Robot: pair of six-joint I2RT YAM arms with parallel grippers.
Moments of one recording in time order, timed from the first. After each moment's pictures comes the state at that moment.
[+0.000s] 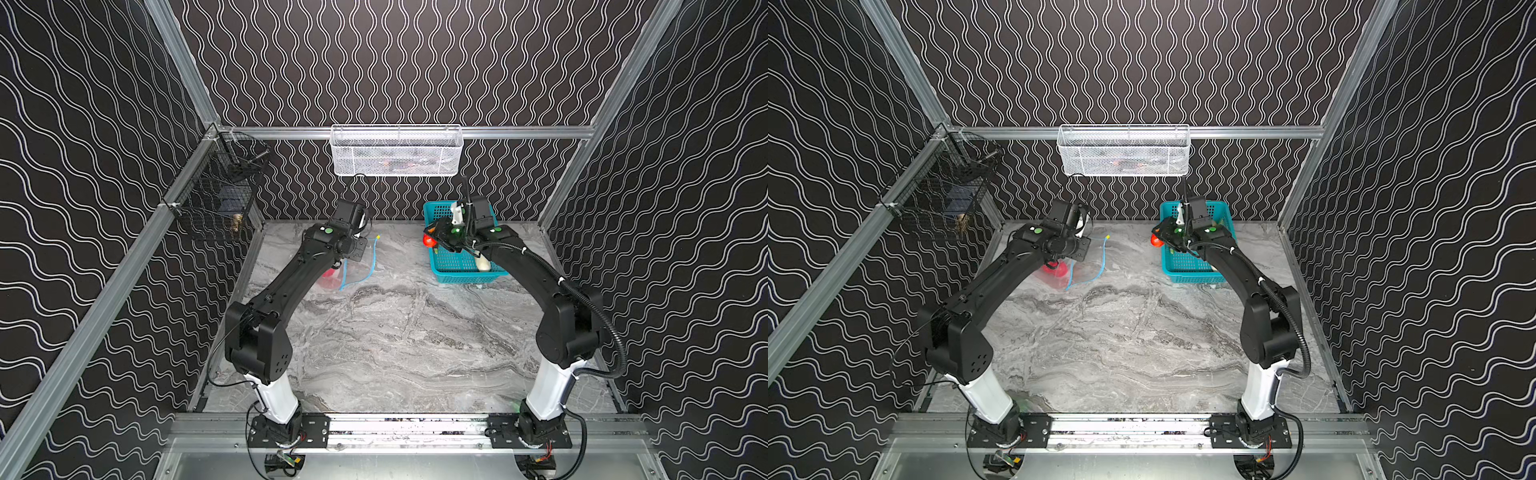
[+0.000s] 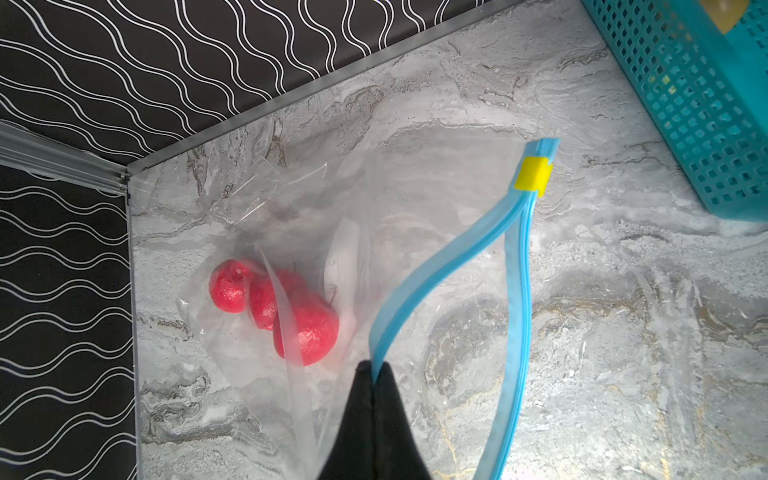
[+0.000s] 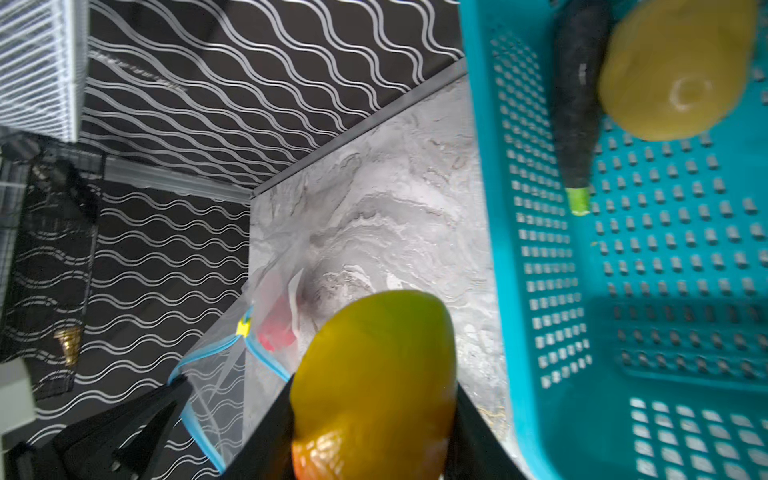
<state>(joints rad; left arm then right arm) -0.40 1.75 1.67 -0.82 -0.26 0.03 0.36 1.87 1.67 -0.43 -0.33 0.78</state>
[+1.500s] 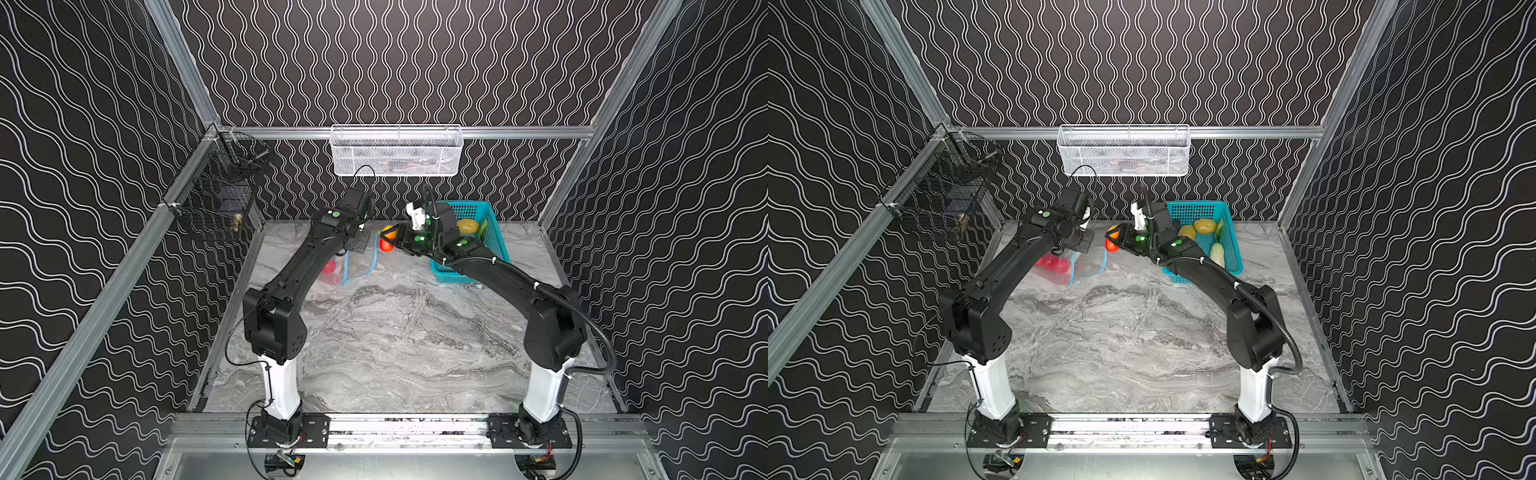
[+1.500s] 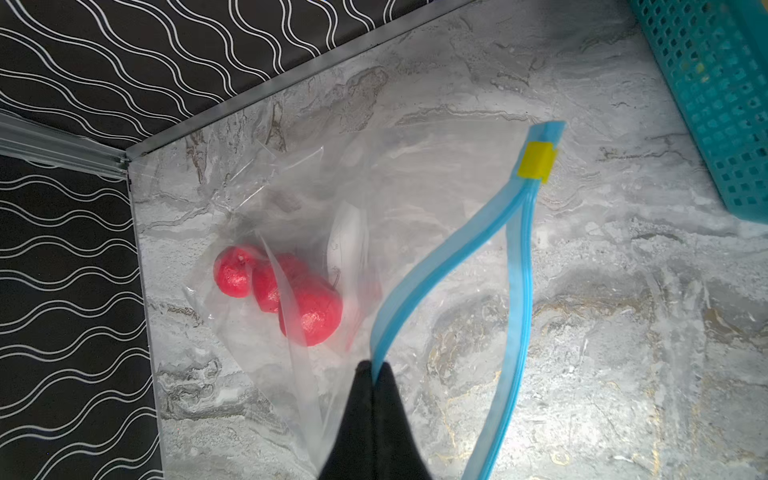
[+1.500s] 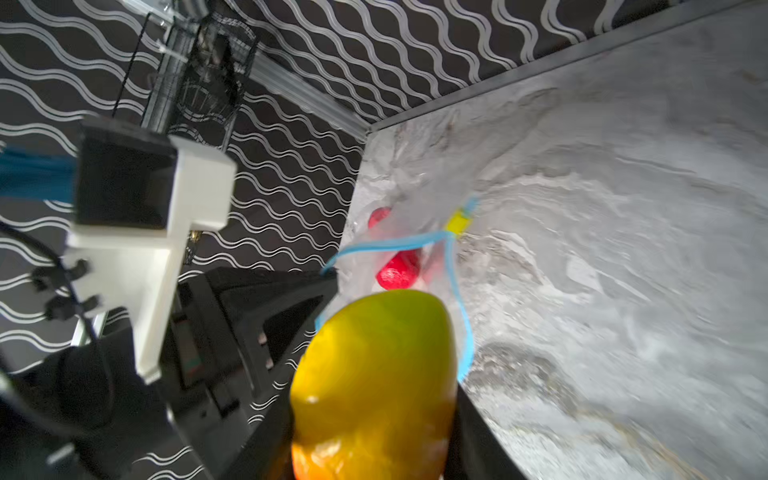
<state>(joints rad) -0.41 1.92 1.96 -1.04 -0.28 0.01 0.58 1.93 1.65 -0.15 -0.43 0.81</state>
